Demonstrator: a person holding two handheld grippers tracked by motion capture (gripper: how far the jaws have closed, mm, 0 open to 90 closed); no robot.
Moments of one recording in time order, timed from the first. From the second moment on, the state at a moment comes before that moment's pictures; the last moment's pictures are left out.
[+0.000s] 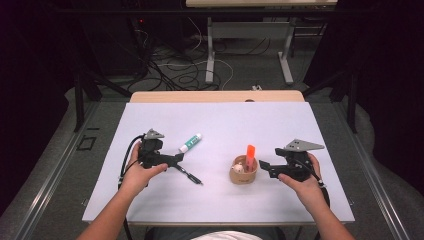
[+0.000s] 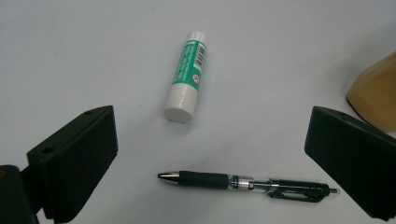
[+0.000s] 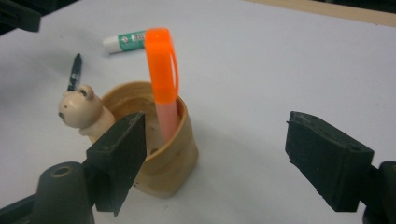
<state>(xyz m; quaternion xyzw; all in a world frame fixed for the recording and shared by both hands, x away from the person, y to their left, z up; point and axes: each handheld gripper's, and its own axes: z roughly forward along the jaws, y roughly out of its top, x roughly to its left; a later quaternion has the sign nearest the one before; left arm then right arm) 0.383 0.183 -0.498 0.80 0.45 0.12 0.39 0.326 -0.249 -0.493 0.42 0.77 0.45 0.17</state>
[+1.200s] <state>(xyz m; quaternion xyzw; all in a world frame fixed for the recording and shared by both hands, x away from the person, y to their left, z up) 0.429 0.165 -0.503 0.82 0.44 0.13 0.34 0.345 -0.275 -0.518 0.52 0.74 0.36 0.22</state>
